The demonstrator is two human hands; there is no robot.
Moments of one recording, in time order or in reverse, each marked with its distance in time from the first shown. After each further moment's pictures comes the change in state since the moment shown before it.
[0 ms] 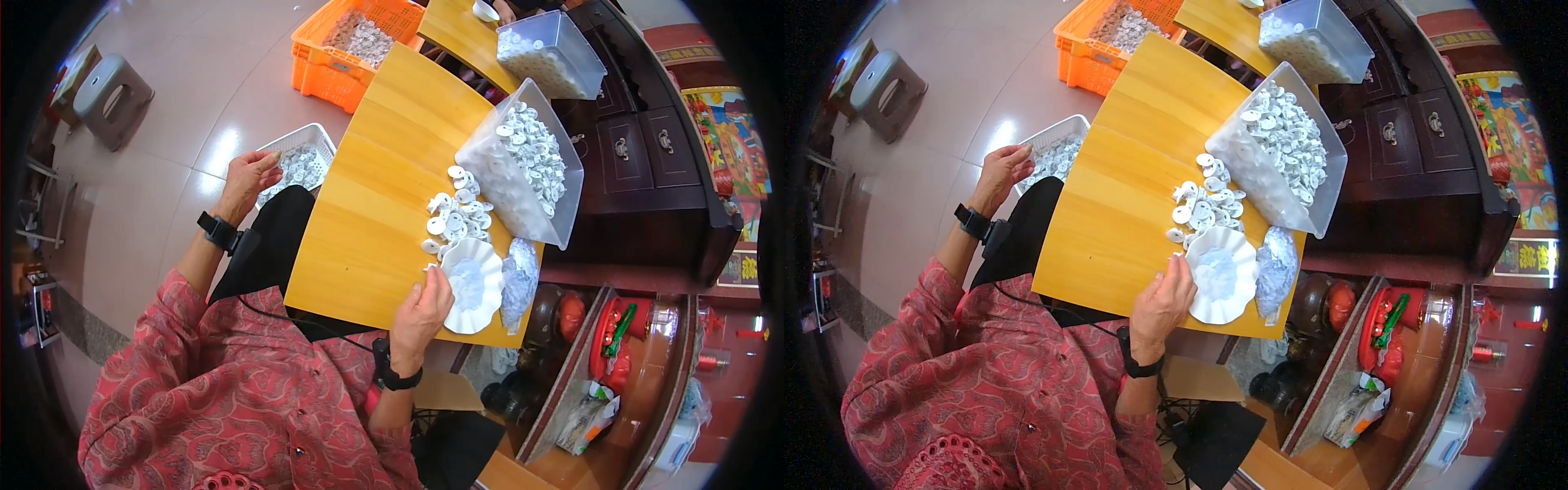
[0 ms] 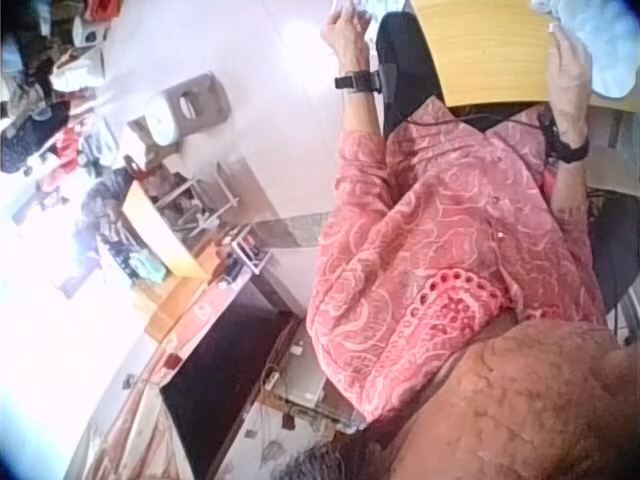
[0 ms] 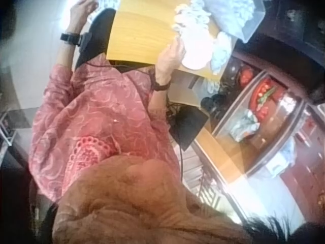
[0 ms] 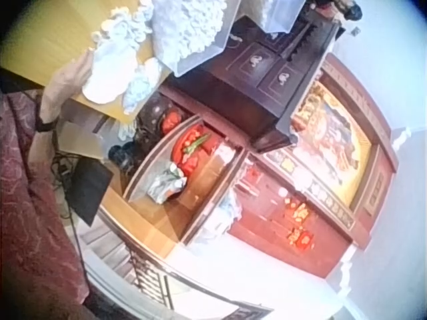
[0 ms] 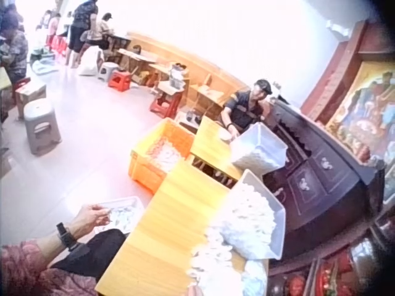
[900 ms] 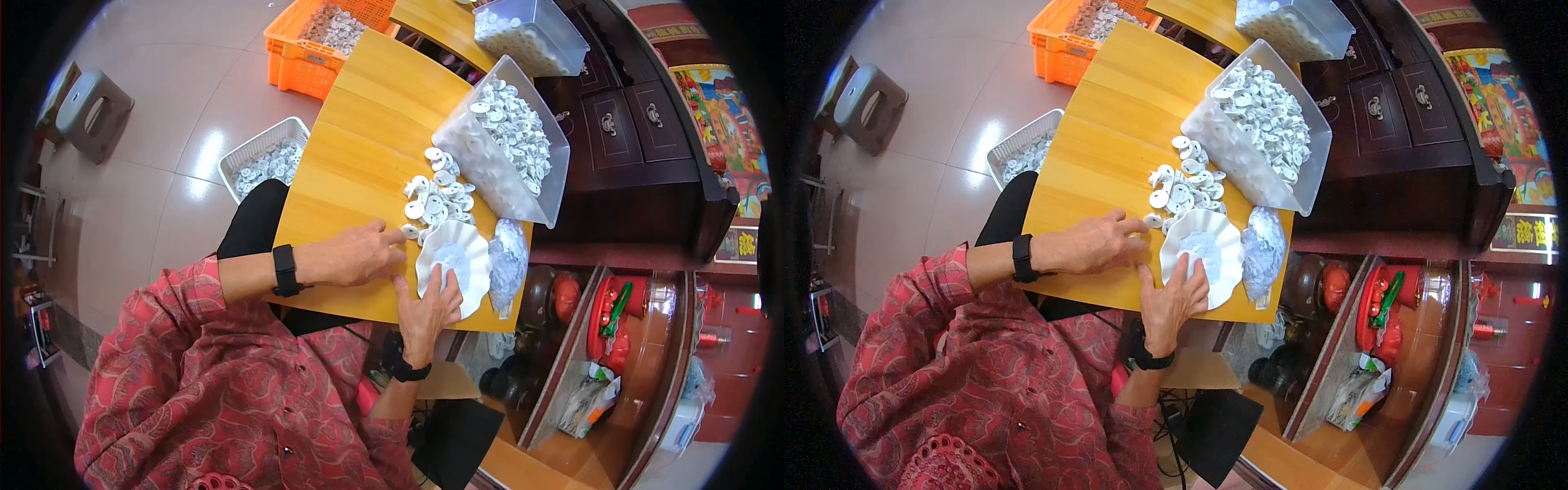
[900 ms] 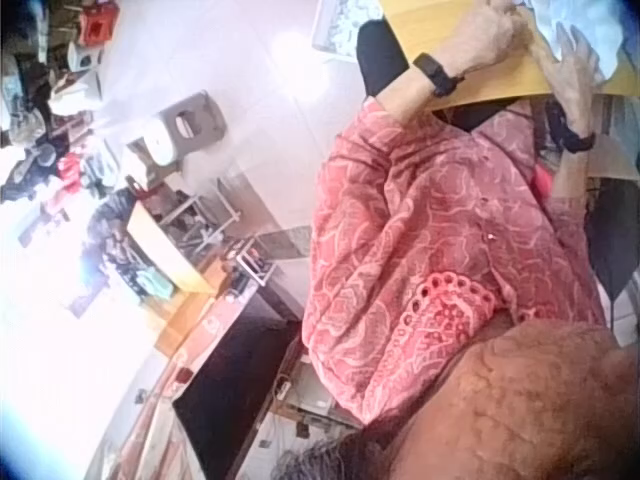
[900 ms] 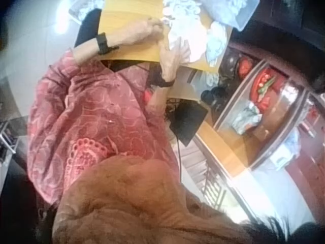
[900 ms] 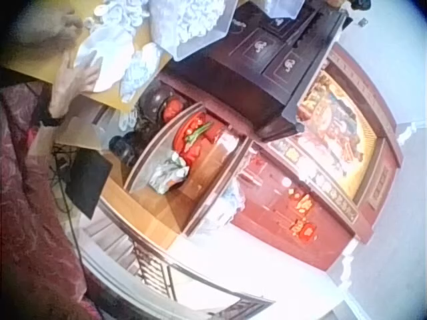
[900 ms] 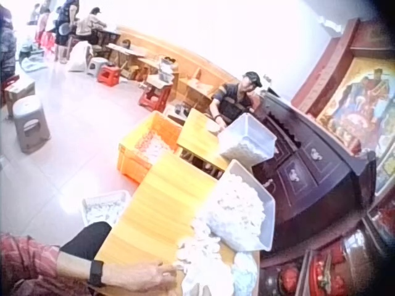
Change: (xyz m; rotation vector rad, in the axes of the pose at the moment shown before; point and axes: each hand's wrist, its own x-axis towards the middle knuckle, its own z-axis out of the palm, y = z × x) left_hand -0.125 -0.021 0.172 1.094 -1.104 0.923; right_hand -0.005 0.050 -0.016 -0.336 -0.241 0.171
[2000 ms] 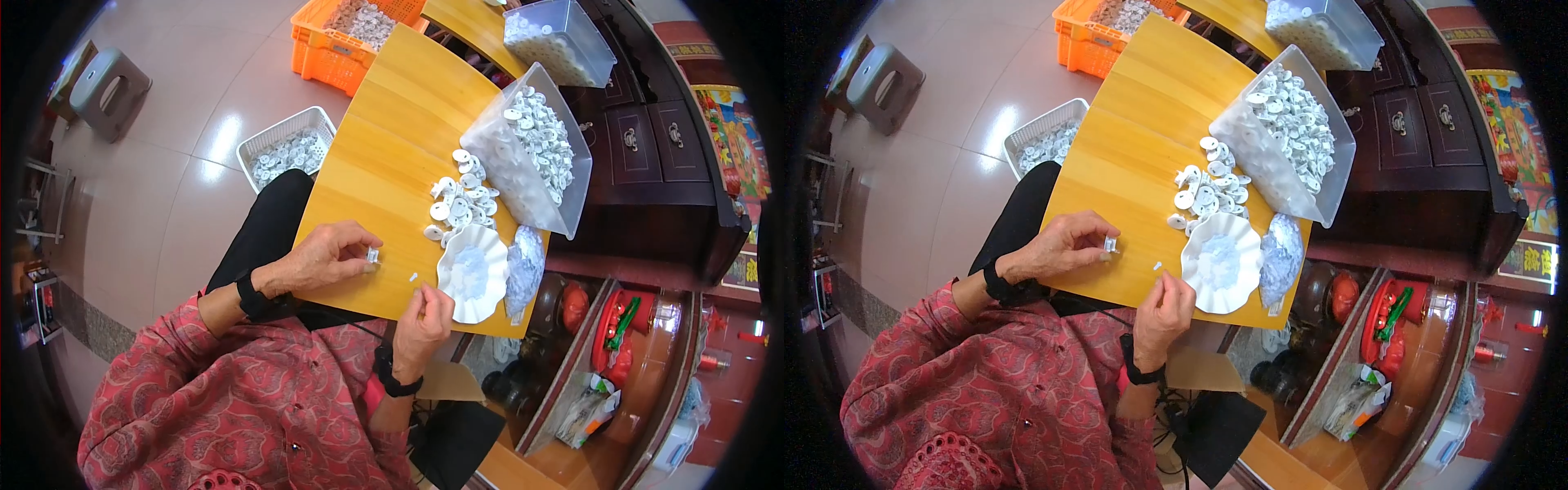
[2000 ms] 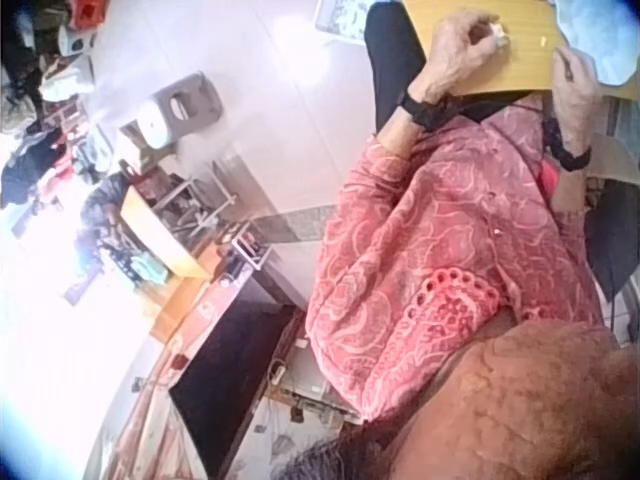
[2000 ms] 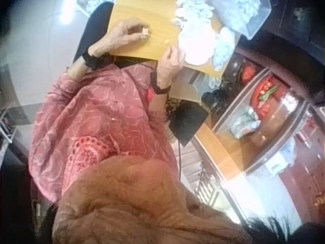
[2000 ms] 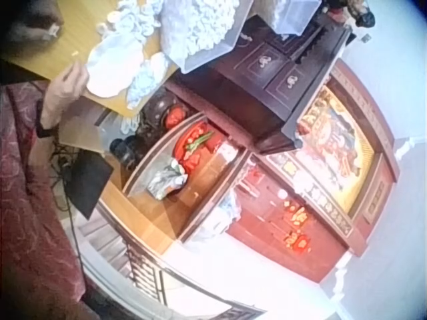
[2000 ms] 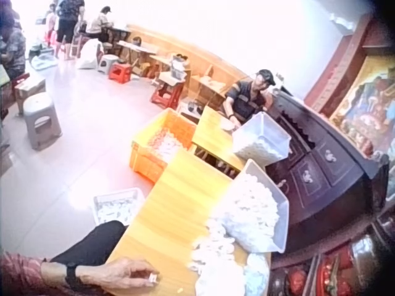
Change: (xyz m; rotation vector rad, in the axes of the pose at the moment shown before) left_hand -0.075 0.000 -0.009 -0.646 0.271 -0.434; right_hand -0.030 -0.032 -0.003 0.435 0.190 -0.104
